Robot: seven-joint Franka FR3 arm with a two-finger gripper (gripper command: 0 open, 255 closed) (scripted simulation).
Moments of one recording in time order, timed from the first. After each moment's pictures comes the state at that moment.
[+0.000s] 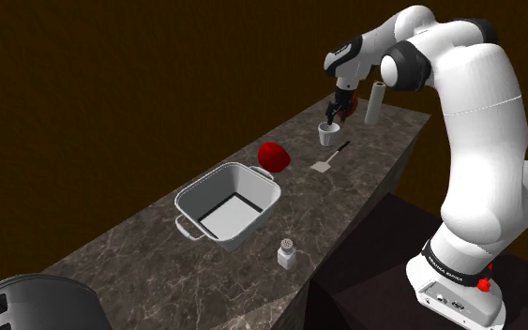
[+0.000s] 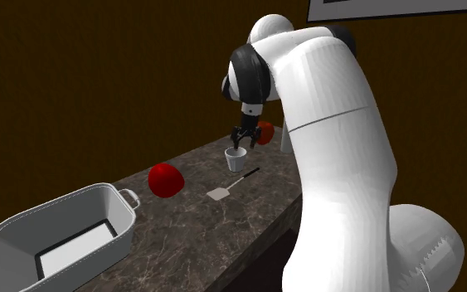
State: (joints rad) arm -0.26 0.61 -0.41 -1.53 0.45 1.96 -0.68
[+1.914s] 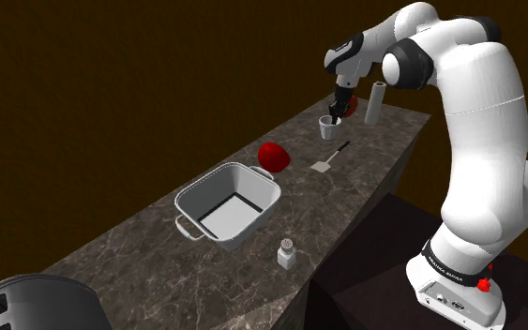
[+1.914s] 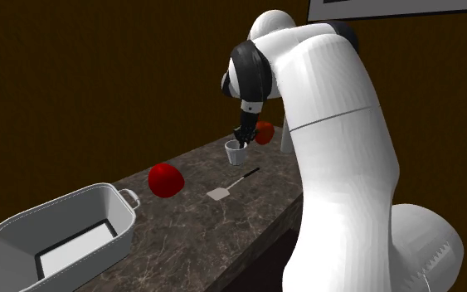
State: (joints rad) arm -0.25 0.59 -0.42 -1.53 0.44 1.95 -0.67
